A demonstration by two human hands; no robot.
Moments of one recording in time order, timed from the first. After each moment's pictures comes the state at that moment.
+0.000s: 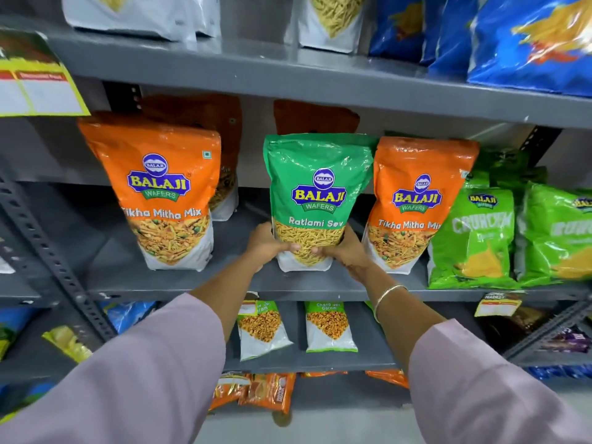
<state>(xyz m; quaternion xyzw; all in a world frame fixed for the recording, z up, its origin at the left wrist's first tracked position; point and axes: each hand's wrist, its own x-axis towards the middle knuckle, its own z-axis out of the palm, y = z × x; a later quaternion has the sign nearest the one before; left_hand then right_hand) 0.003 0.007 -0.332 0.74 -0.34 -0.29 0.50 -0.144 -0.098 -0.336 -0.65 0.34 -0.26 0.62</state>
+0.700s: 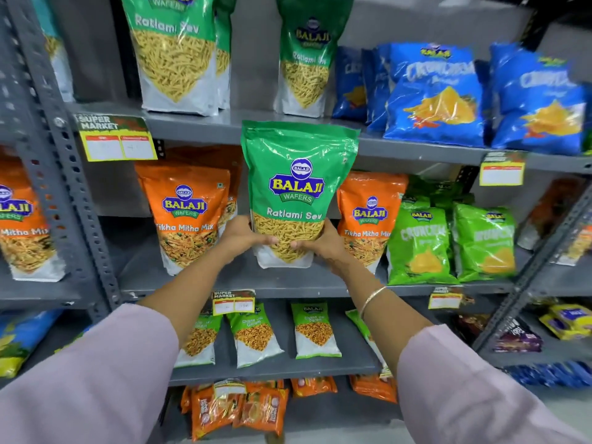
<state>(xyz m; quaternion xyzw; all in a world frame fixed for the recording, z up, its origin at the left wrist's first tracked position) -0.028 0.115 -0.233 0.73 -0.44 -0.21 0.48 -0.194 0.017 -0.233 -0.69 0.32 -0.31 0.57</state>
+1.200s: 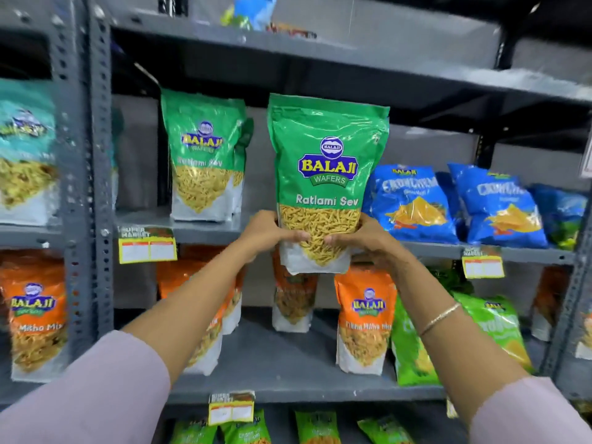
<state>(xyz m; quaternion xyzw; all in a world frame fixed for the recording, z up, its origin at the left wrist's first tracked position) -0.059 0.119 -0.041 0.66 -0.53 -0.08 0.52 -0.243 0.015 -0.029 -0.77 0.25 -0.36 0.47</state>
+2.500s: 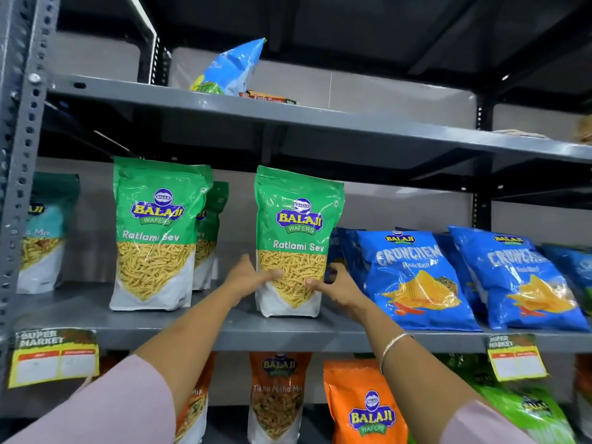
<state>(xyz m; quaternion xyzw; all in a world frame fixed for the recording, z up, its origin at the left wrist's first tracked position) 0.003 -0.010 0.005 0.73 -0.43 -0.09 0.53 -0.167 -0.116 -0.007 -0.77 0.26 -0.39 0.44</state>
